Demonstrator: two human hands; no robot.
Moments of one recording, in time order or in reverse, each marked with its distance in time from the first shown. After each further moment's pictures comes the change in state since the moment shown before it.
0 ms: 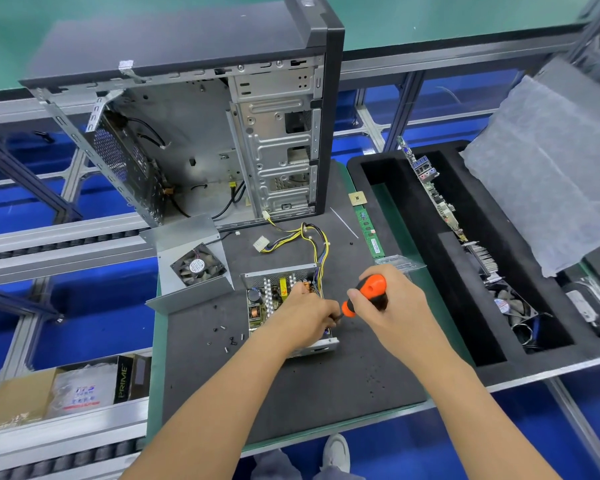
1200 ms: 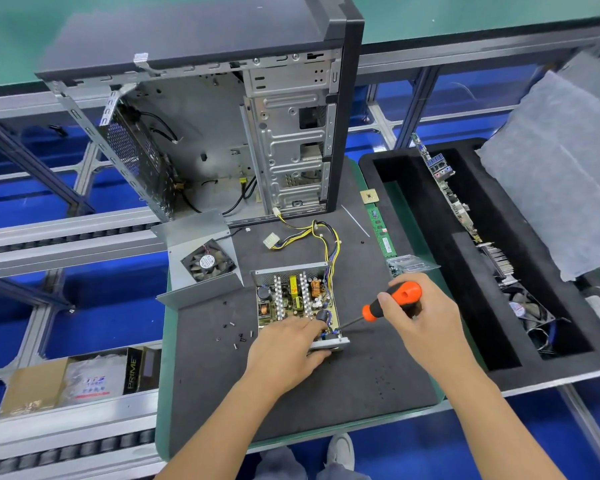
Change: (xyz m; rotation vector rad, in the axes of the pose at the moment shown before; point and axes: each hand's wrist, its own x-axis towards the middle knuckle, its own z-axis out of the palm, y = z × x) left_hand -0.065 -0.009 0.035 0.029 0.240 -0.144; right_hand -0.011 0.017 -0.004 0.087 0.114 0.026
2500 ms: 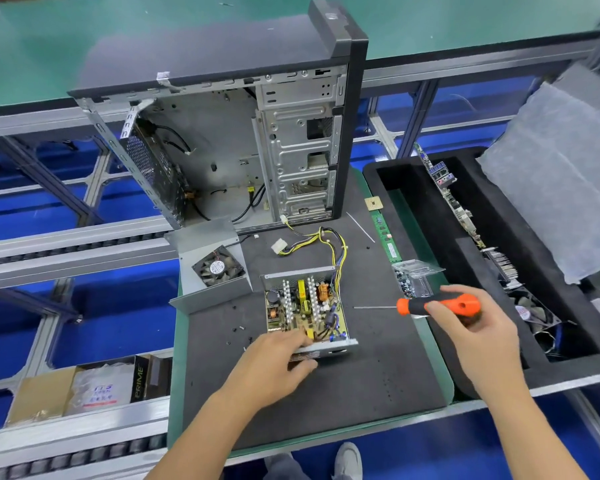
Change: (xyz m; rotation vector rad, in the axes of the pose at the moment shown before) left_hand -0.034 -0.021 -0.024 -0.265 -0.073 -0.059; right_hand -0.021 0.018 -0.030 0.319 0.220 0.208
